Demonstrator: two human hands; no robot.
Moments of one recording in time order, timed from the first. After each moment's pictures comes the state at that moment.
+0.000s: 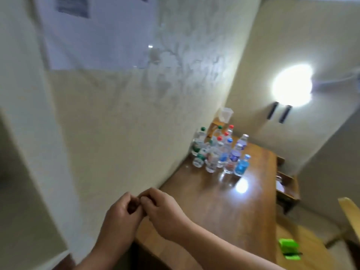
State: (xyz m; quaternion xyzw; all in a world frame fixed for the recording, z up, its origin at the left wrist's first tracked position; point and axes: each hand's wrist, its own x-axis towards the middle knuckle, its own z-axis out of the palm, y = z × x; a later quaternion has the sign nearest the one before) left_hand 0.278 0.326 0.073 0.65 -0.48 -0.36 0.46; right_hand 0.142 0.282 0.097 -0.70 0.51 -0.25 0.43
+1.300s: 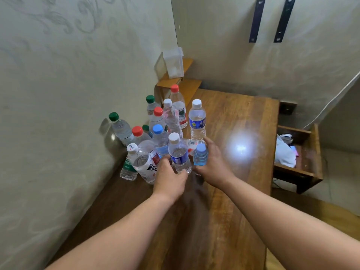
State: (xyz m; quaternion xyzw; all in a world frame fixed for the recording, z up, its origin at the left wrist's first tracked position) left_hand -0.182 -0.143 -0.067 0.70 -0.55 -0.35 0.28; right_hand -0.353 -0.182 -0.122 -0.60 0.64 -0.32 0.35
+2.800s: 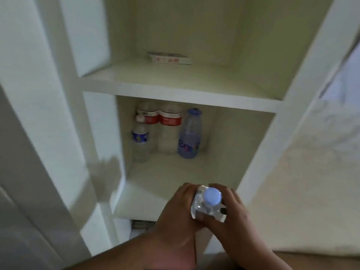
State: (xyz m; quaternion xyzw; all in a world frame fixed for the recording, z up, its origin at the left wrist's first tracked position) left_hand 0.403 0.488 0.060 0.77 -0.40 0.01 0.50; right_hand 0.288 0.352 0.096 -0.88 0.17 -0.19 0.40
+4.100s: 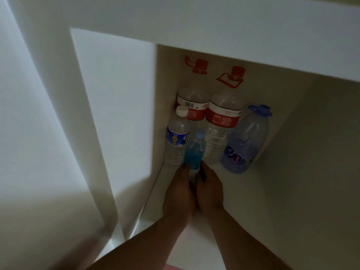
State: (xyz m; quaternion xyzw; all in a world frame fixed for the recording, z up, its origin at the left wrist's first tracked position) left_hand 0.604 0.467 -0.035 0.86 -0.13 0.04 0.49; right_hand 0.597 0.375 -0.031 -0.84 0.22 -0.15 0.47
